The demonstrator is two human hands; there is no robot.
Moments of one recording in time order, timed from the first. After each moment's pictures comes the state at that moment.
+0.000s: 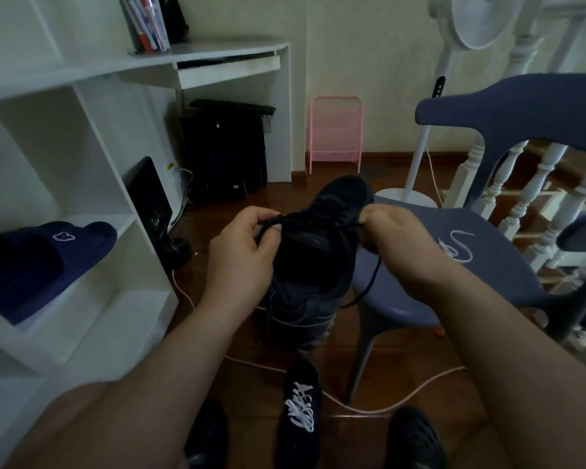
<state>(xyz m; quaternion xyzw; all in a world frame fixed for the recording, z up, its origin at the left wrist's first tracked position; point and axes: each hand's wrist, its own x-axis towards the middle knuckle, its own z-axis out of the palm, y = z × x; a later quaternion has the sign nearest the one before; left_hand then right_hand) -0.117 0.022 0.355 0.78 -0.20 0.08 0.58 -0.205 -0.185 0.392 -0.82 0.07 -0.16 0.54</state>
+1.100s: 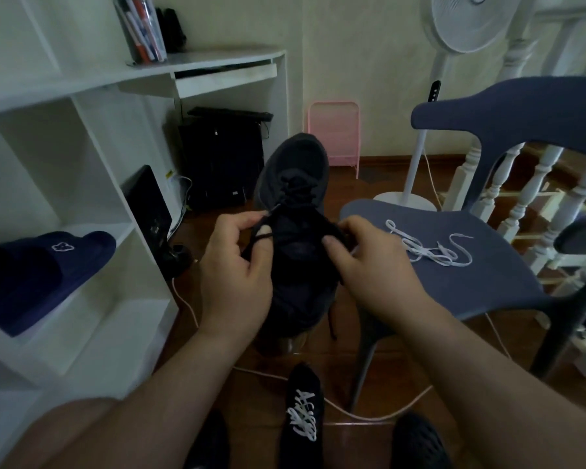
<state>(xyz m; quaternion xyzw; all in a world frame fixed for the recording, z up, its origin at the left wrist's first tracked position) -0.140 0.026 0.357 0.75 -0.24 0.24 0.56 -0.206 -0.153 0.373 -0.91 0.10 -0.23 0.34</state>
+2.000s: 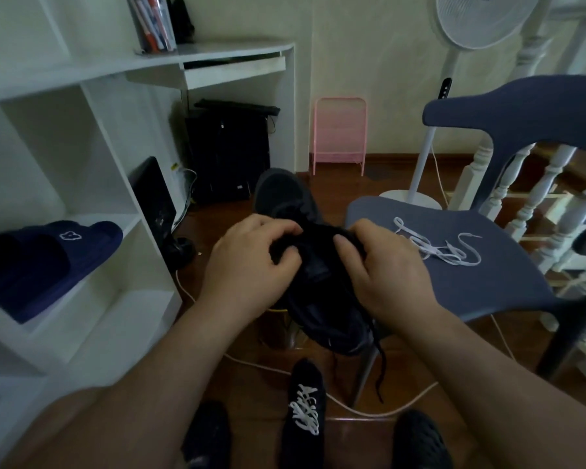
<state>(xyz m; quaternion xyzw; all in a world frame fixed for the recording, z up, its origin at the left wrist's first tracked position) -0.124 0.037 0.371 0.89 -0.30 0.15 0.32 -0.208 -0.150 0.357 -0.93 0.05 -0.31 0.21</state>
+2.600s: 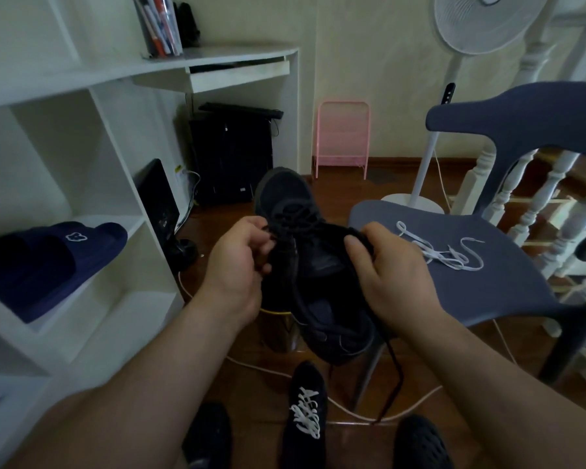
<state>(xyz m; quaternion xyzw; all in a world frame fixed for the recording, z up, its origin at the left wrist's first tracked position) -0.125 0.026 0.377 0.55 -0.05 -0.14 0.82 -0.210 -0.151 0.358 -0.91 0.08 -0.30 0.28</state>
